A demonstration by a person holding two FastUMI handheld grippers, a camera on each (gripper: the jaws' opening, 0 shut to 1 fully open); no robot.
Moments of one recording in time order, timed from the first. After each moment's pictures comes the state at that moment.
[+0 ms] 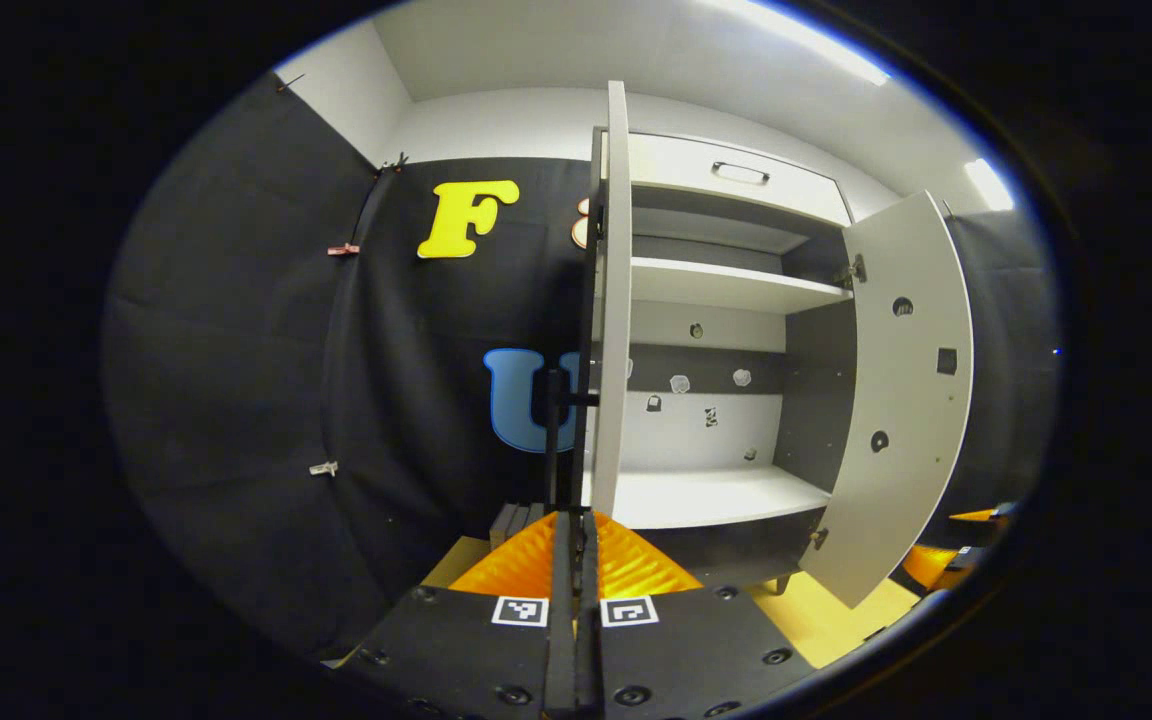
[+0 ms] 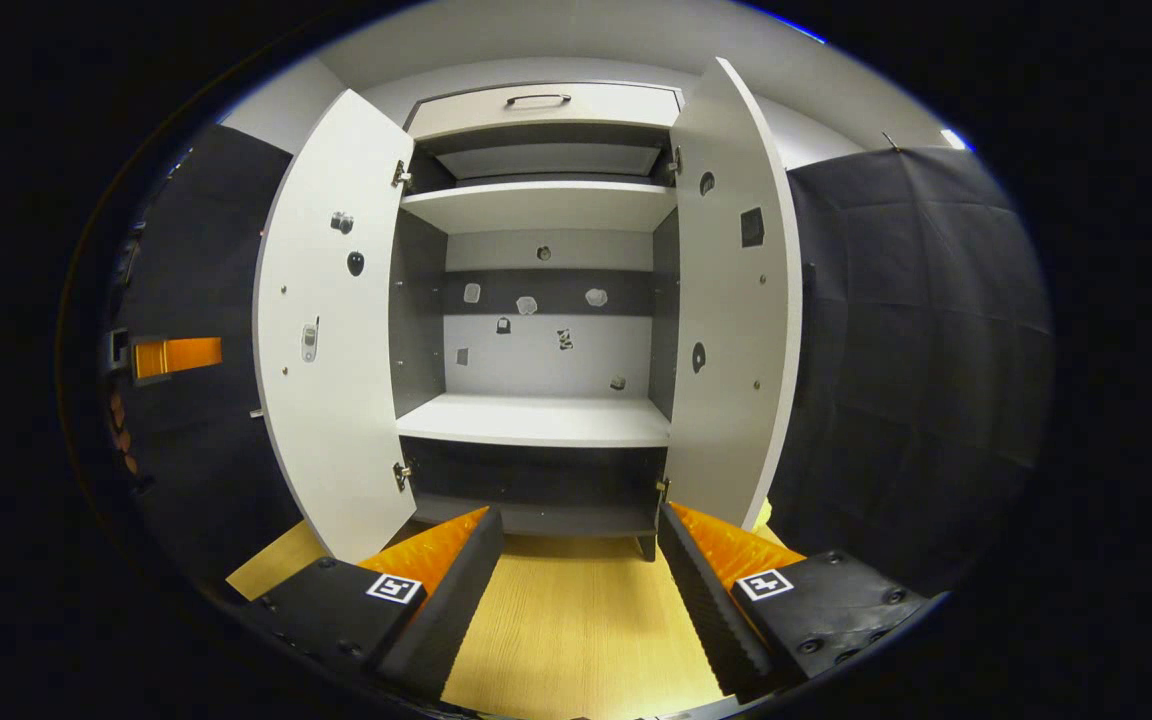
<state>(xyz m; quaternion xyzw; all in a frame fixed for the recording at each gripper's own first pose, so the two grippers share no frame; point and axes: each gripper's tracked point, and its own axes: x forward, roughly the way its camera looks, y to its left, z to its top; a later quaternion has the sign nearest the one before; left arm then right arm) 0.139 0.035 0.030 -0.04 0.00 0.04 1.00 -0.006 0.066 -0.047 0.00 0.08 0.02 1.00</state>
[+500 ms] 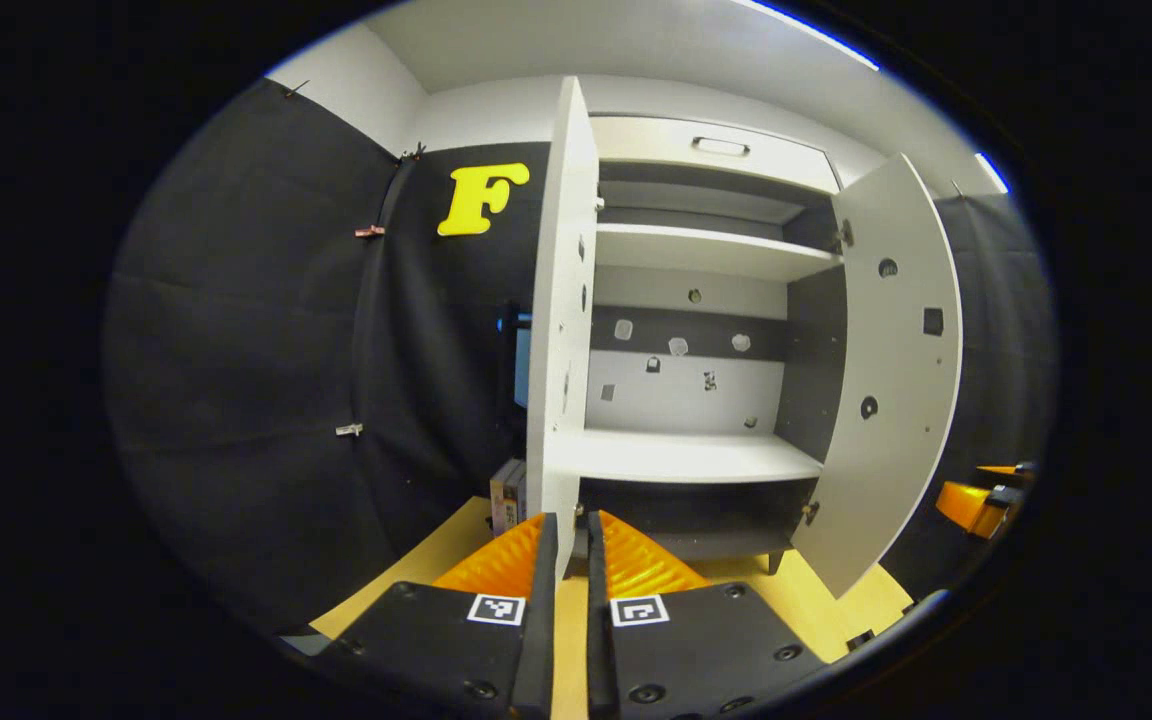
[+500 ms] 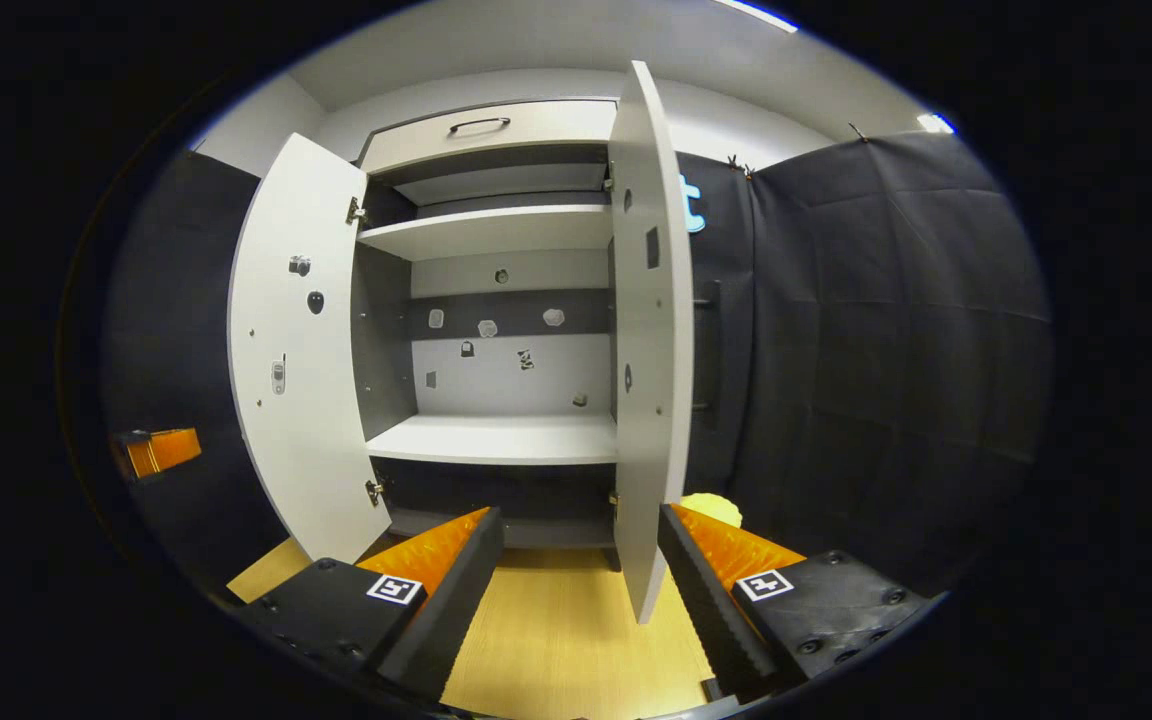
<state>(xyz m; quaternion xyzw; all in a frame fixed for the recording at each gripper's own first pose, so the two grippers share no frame) 0.090 -0.040 -0.029 -0.03 0.05 0.09 0.99 -0.024 -0.019 -0.037 0.02 0.08 0.00 1.00</state>
